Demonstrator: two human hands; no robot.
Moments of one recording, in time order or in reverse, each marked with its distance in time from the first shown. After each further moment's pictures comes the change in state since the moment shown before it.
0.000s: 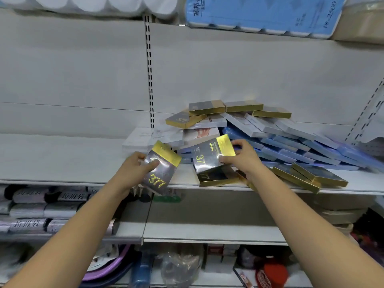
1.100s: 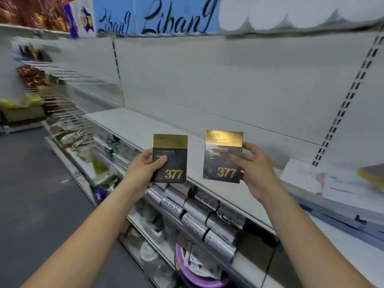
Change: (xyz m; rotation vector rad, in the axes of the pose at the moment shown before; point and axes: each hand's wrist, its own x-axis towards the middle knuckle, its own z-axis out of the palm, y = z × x) left_hand -0.058 -0.079 -0.326 -0.456 0.623 0.025; right_hand -0.025 -0.173 0.366 0.612 -0.727 -0.200
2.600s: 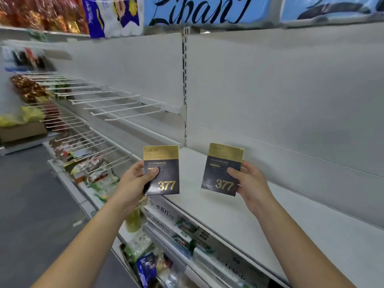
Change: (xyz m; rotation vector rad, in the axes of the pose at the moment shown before) left_hand 0.554 0.064 -0.462 0.008 -0.005 -0.062; right_hand 0.469 0.183 0.520 0.006 0.082 0.119
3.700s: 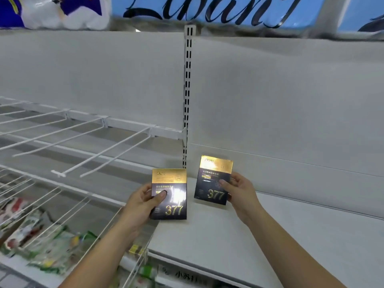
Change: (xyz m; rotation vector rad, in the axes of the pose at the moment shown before) left_hand 0.232 -0.033 -0.065 0.004 -0.415 -0.134; right_hand 0.125 0.041 0.125 -0.059 0.336 -0.050
